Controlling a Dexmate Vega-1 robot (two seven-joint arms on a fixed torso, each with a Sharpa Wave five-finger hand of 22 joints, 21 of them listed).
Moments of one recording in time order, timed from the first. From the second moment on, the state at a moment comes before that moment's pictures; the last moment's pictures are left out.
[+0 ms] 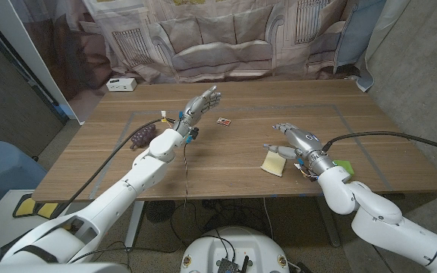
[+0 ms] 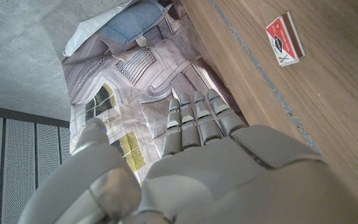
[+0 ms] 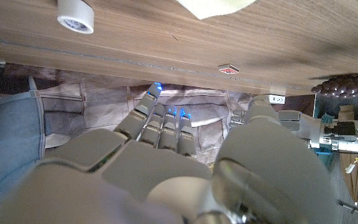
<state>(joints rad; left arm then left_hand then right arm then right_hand) 0.77 0.47 0.52 -1.40 -0.42 -0.30 0.01 0.28 0.07 0.24 -0.11 0.18 0.43 0.12 0.19 0.18 0.43 0.07 0.21 0.20 0.37 0.07 0.19 0.17 0.30 0.10 0.20 0.17 -1.30 -0.93 -0.43 -2.18 -0.53 -0.36 -0.28 0.62 0.05 0.11 -0.01 0.19 0.27 0.09 0.18 0.20 0.26 0.09 0.18 0.20 0.17 0.04 0.18 0.31 0.36 -0.02 0.32 0.16</state>
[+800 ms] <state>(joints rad) 0.80 0.49 0.52 -1.46 -0.40 -0.27 0.04 0.28 0.07 0.24 -0.11 0.18 0.43 0.12 0.19 0.18 0.43 0.07 0.21 0.20 0.37 0.07 0.19 0.17 0.30 0.10 0.20 0.17 -1.22 -0.88 -0.39 -2.03 -0.33 -0.11 -0.35 0.59 0.04 0.10 -0.01 0.19 0.31 0.09 0.20 0.20 0.30 0.10 0.20 0.20 0.19 0.04 0.20 0.29 0.34 -0.02 0.28 0.17</state>
